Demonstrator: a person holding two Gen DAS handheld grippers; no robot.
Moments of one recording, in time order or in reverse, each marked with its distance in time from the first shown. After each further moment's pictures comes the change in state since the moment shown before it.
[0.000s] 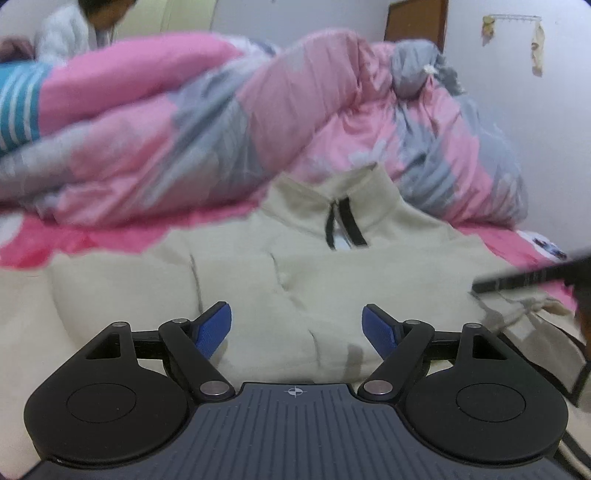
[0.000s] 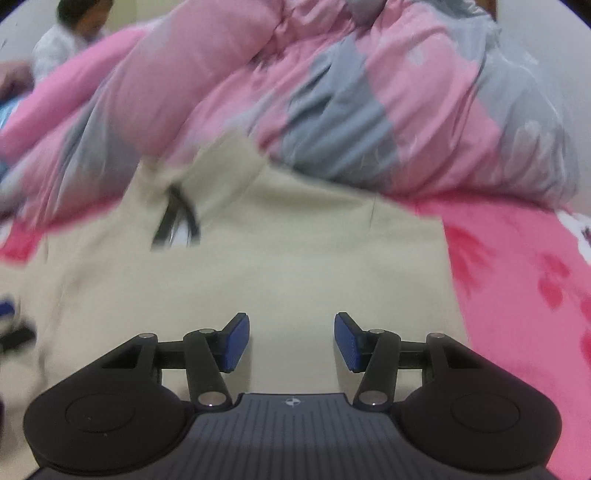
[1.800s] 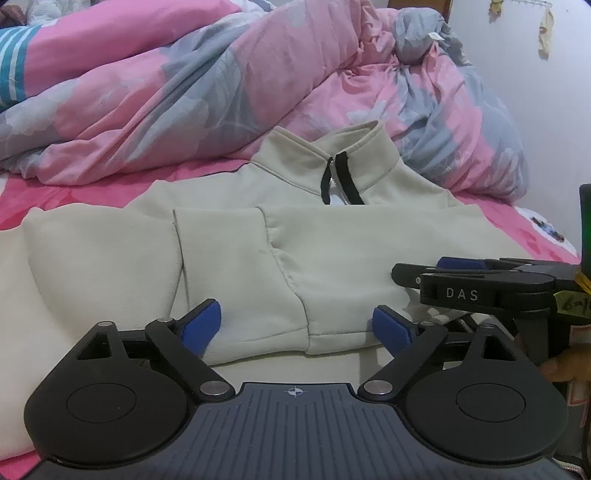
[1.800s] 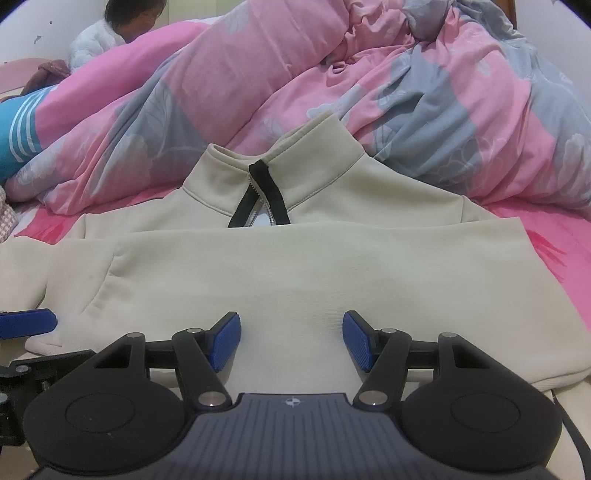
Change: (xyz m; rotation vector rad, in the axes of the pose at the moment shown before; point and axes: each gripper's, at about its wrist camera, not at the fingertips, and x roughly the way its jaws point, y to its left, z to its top) left arm 0.012 0.002 -0.007 -0.018 0.072 -0.009; right arm 0.019 0.071 -0.010 -0.010 -0.142 0.085
